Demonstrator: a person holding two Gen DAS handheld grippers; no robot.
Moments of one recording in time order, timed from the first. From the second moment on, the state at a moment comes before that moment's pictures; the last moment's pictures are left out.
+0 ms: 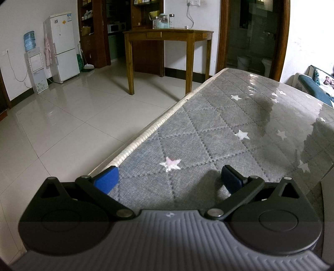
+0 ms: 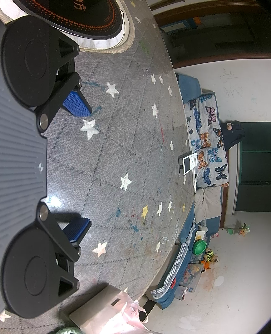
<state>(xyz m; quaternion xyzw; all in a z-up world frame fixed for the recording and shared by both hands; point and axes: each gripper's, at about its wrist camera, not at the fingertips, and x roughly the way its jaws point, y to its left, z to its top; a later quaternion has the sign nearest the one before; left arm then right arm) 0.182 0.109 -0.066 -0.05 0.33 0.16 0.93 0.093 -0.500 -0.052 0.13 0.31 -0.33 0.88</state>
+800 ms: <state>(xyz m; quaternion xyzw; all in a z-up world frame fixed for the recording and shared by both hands) 0.182 0.109 -0.068 -0.05 0.33 0.16 0.93 0.093 -0.500 -0.052 0.13 0.31 -0.33 0.88</state>
